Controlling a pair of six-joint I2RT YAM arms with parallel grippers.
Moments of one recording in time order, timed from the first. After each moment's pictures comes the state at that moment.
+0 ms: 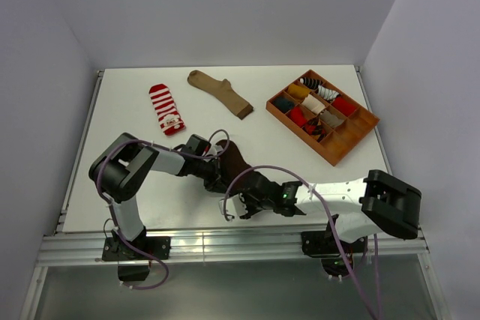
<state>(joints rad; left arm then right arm) -0.59 1.84 0.71 0.09 0.83 -0.98 1.14 1.35 0.52 -0.07 -0.01 -0.84</state>
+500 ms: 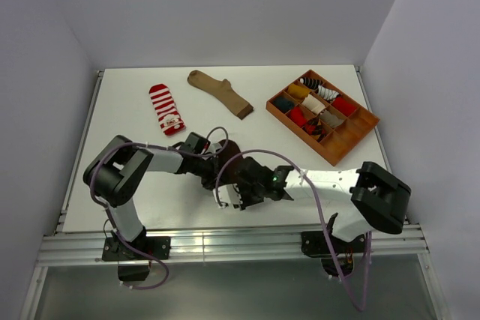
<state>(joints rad) -0.58 1.80 0.73 0.00 0.79 -0.91 1.07 1.43 0.68 -0.26 -0.16 -0.80</state>
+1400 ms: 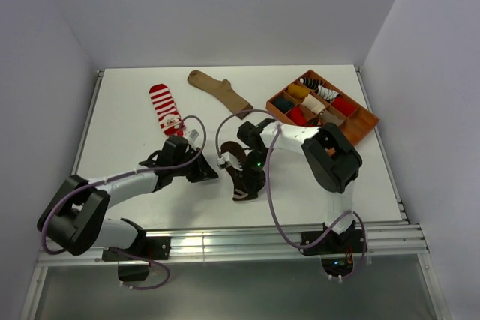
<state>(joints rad) -0.55 1.37 0.53 0.08 0.37 -0.84 0.71 1.91 1.21 -0.97 -0.71 -0.88</state>
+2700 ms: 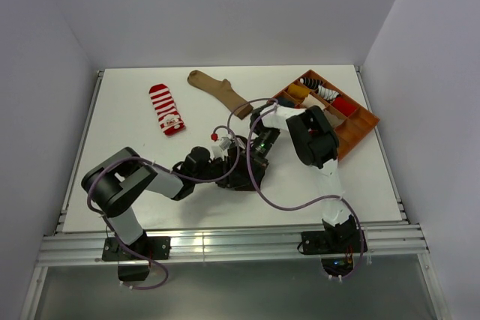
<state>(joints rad) -0.78 1.71 0.48 0.81 0.45 -0.74 0.50 2.30 1.56 -1.38 -0.92 -0.86</state>
